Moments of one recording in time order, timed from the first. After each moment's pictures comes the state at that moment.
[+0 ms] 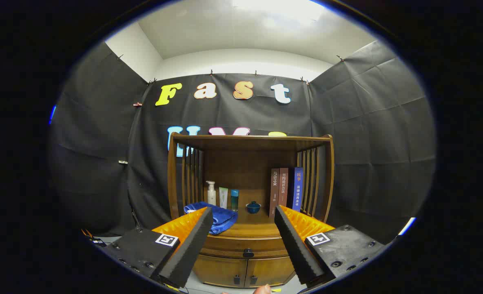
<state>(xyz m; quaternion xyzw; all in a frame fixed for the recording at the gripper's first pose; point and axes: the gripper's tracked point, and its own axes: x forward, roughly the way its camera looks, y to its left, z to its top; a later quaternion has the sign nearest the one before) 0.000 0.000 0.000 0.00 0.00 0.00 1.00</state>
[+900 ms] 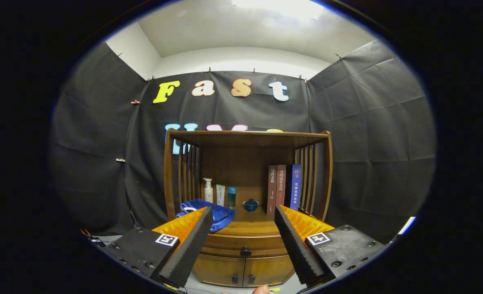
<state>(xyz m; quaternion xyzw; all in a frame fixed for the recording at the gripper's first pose) 0.004 -0.007 -0.005 0.00 0.00 -0.01 1.00</state>
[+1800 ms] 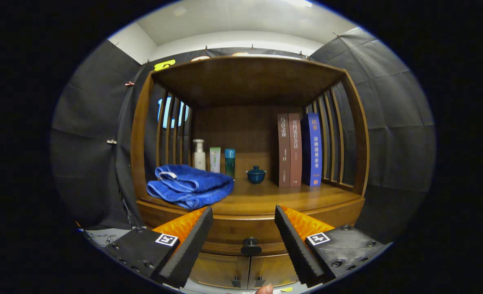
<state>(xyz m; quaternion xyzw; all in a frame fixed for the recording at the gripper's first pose) 0.129 -0.008 -0.205 0.01 0.05 0.00 1.00</state>
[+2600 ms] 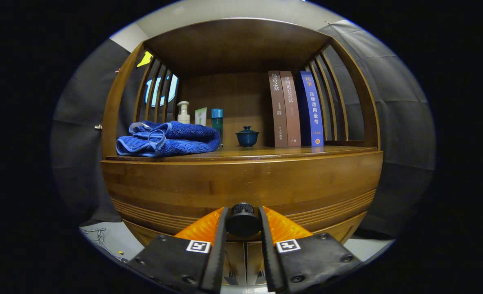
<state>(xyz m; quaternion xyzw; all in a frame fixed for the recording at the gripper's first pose) 0.157 -0.021 -0.318 0.03 0.10 -0.03 0.99</state>
